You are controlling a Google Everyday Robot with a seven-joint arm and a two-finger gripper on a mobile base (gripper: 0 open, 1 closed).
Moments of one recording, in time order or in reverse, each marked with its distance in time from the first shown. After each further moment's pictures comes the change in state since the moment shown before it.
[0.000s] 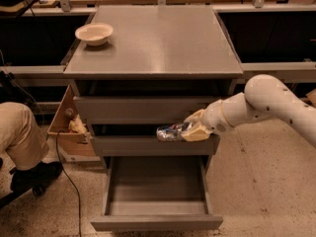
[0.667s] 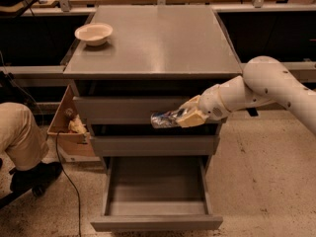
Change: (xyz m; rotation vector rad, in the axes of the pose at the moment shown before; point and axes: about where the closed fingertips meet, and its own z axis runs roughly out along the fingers) arm -0.047 -0.013 -0.017 -0.005 -0.038 0.022
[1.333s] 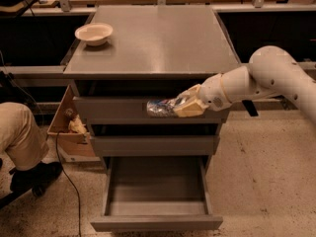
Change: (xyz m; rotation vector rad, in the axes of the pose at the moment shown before) arm -0.039 -0.005 -0.021 0.016 -0.094 0.007
